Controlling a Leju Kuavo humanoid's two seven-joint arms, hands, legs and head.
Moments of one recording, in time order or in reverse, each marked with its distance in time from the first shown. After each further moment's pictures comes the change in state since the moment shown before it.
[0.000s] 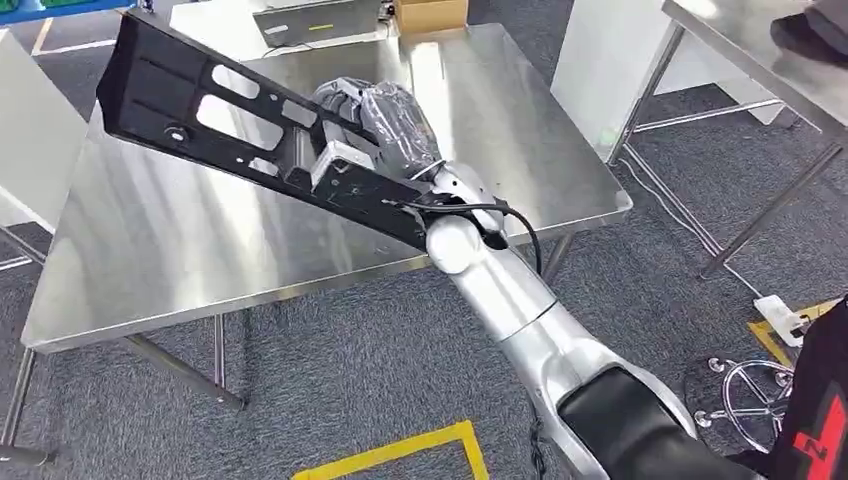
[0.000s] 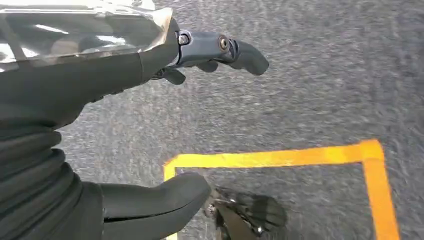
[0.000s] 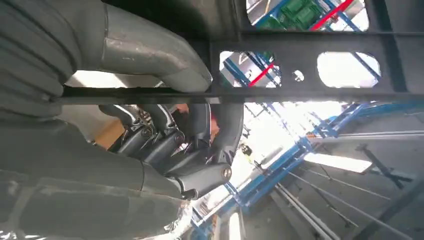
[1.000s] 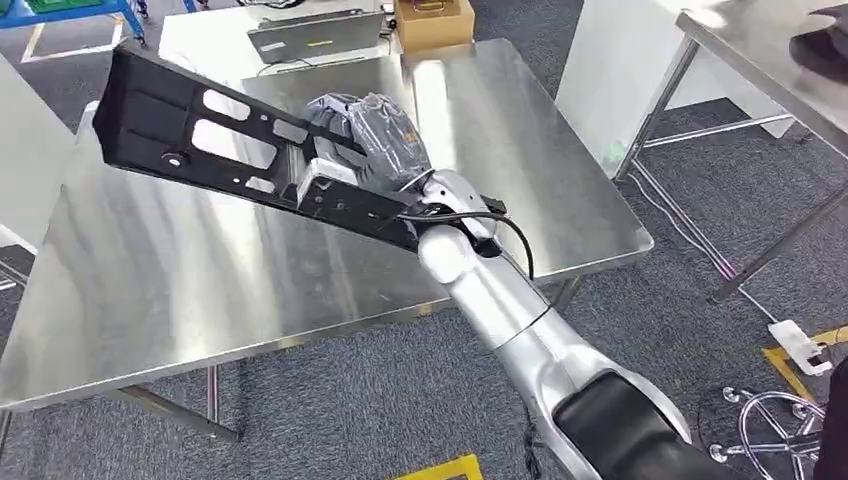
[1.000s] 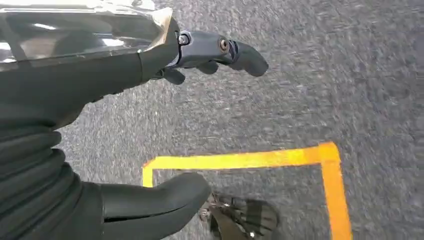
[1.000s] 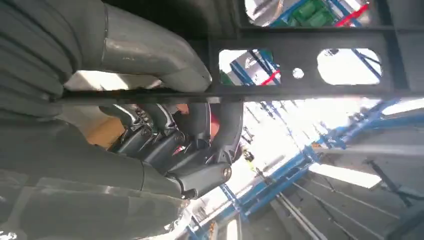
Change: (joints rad) left arm -0.001 0.002 0.000 0.000 -0.005 0.012 0.003; right arm 0.005 0.024 0.017 0.008 0.051 0.018 0.009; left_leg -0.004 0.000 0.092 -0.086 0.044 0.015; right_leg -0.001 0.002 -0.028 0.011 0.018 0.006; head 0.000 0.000
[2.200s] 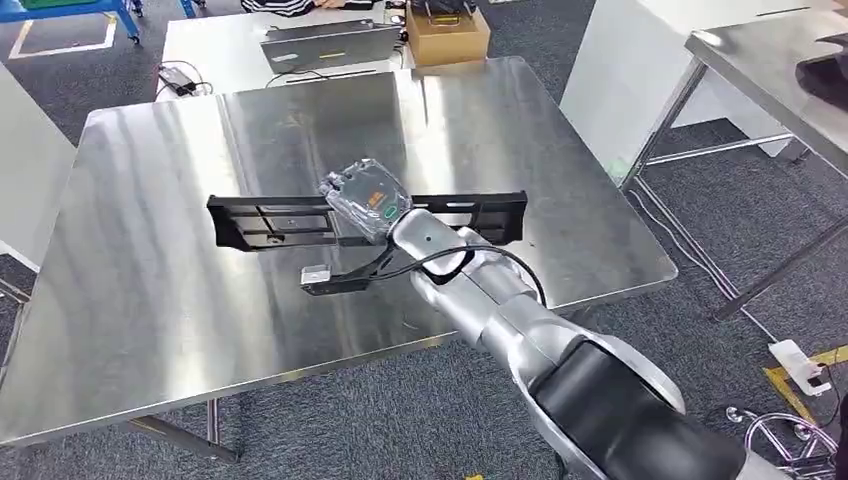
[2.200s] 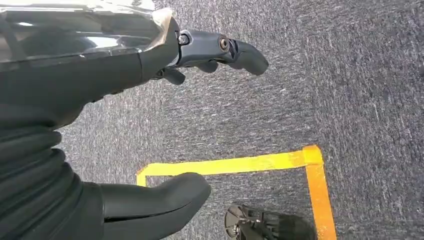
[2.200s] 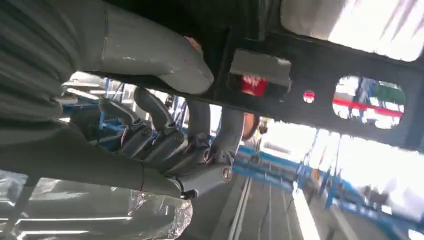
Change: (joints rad) left arm 0.001 0.002 0.000 0.000 -0.045 -0.008 0.037; right arm -0.144 0.031 0.209 0.624 0.765 -0.308 0.130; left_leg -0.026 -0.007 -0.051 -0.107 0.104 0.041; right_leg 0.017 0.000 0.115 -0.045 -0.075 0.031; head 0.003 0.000
